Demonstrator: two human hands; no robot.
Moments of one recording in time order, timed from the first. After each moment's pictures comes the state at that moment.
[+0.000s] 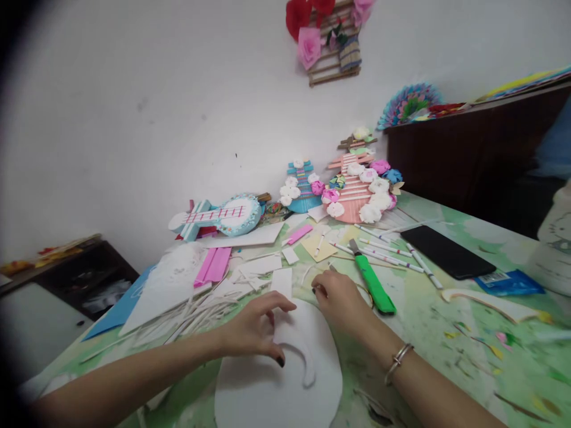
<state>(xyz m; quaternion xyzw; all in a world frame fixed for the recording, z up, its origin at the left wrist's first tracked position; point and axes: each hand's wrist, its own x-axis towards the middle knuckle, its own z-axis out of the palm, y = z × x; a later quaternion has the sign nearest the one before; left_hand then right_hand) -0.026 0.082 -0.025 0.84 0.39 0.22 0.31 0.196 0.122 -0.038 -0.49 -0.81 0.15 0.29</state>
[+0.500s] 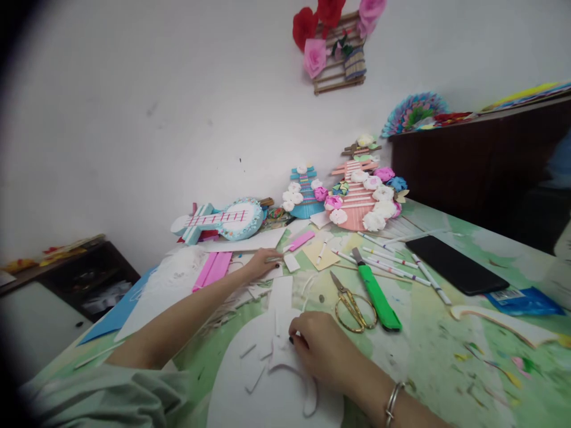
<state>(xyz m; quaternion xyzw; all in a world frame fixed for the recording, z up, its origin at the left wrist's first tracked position) -0.070 0.261 -0.049 0.81 0.51 0.27 0.11 0.170 0.089 -0.048 -0.37 -0.86 0.24 0.25</state>
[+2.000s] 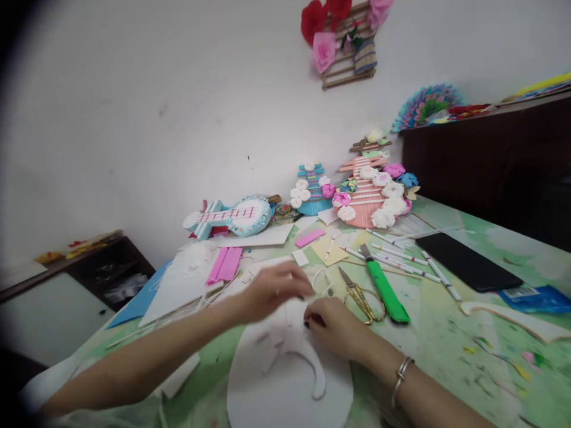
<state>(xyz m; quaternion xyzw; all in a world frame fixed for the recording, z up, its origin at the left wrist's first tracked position) -0.002 0.112 0.028 0.92 0.21 0.31 0.11 0.176 0.103 -0.044 -0.37 -0.86 0.27 0.23</state>
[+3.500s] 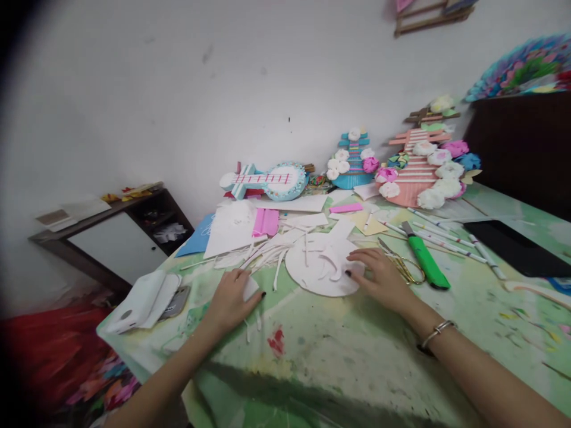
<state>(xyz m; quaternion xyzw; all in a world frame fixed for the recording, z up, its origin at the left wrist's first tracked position) -0.150 -0.037 -0.053 0.68 0.70 0.17 -0.11 0.177 0.102 -0.057 -0.36 -0.88 0.09 0.32</state>
